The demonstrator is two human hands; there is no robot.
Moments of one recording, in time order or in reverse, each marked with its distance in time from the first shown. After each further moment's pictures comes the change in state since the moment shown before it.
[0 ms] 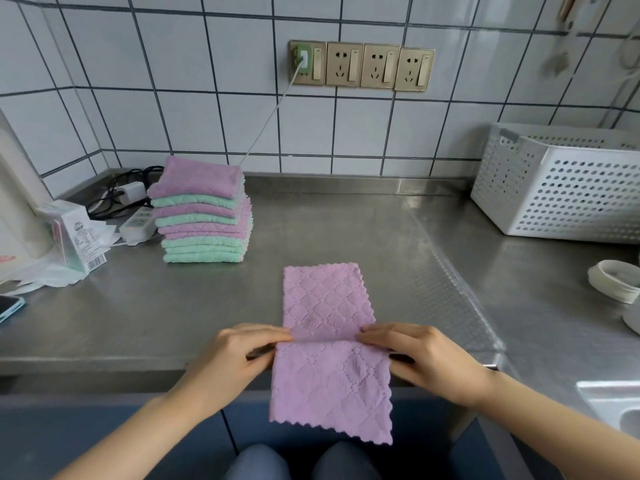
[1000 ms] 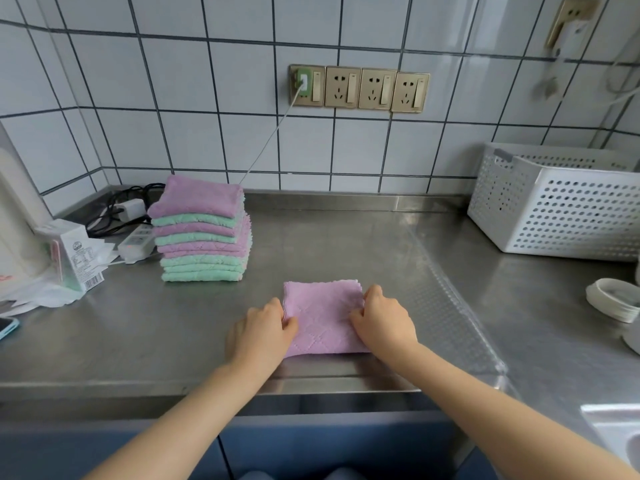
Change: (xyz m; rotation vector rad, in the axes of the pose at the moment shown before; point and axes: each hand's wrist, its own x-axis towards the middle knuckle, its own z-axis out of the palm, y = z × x) left_hand 0.075 0.010 0.028 0.456 0.050 -0.566; right_hand 0.101 -0.001 0.019 -0.148 0.066 1.037
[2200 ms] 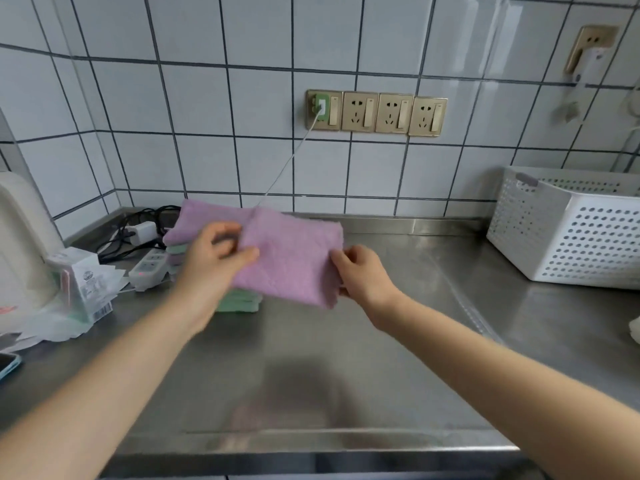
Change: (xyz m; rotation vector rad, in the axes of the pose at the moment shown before) left_hand 0.080 -0.028 -0.117 -1.150 0.121 -0.047; right_hand 0.055 -0.100 -0.035 0.866 -0.069 -0.116
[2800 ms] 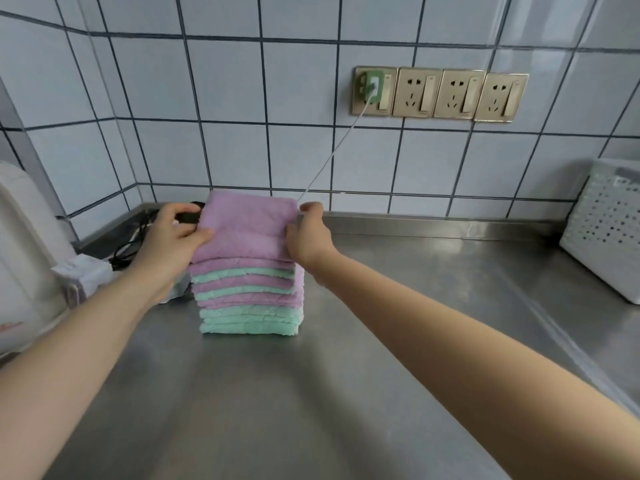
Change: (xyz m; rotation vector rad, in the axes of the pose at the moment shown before) left_hand 0.128 -0.050 -0.108 0.351 0.135 0.043; right_hand 0.110 -0.042 0.140 -0.055 -0.130 -0.015
